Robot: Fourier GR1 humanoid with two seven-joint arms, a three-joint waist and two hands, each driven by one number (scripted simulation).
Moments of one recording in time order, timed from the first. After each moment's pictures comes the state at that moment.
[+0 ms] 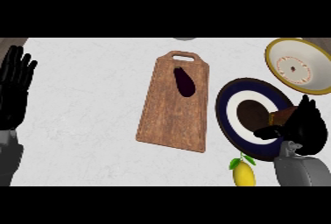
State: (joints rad) left arm -0.25 0.44 0.10 -1.48 0.28 0.14 -0.03; right arm -0.18 -0.12 -0.06 -1.58 1.14 -0.03 1.00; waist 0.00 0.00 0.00
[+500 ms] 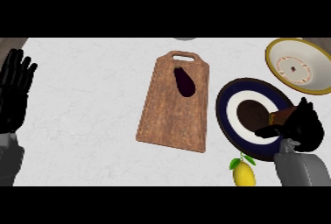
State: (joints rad) left arm -0.23 0.40 0.15 -1.49 0.24 0.08 -0.03; right arm -0.20 -0.13 -0.12 -1.44 1.12 -0.10 0.94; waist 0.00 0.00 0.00
